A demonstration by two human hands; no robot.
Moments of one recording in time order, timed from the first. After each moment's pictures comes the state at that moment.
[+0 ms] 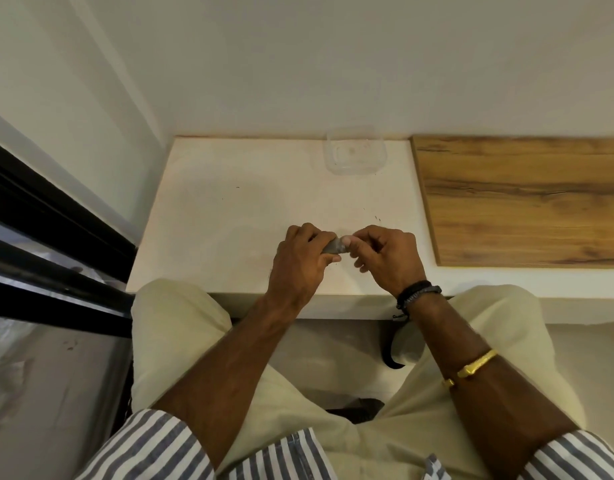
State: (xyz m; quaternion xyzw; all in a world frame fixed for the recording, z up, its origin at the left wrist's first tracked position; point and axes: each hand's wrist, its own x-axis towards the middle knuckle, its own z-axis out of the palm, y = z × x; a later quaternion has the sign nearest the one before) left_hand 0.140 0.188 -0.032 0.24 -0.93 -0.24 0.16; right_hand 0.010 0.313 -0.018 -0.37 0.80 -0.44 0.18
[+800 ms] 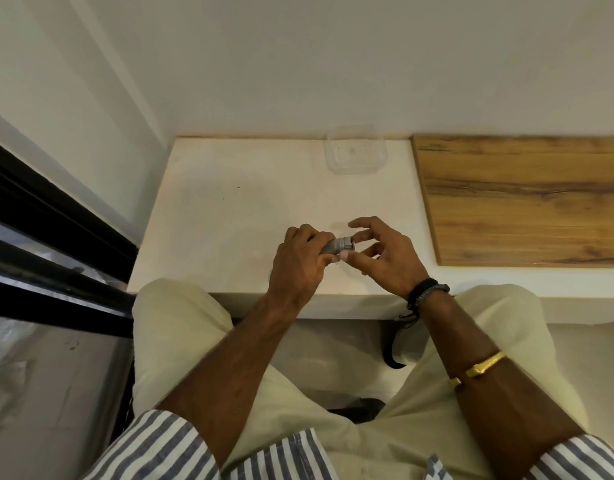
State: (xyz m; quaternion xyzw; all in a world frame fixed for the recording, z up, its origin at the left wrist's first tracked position) left_hand 0.141 0.187 -0.035 0.26 -0.93 -0.24 0.14; right_hand 0.004 0.318 -0.015 -0.38 0.80 -0.39 0.24
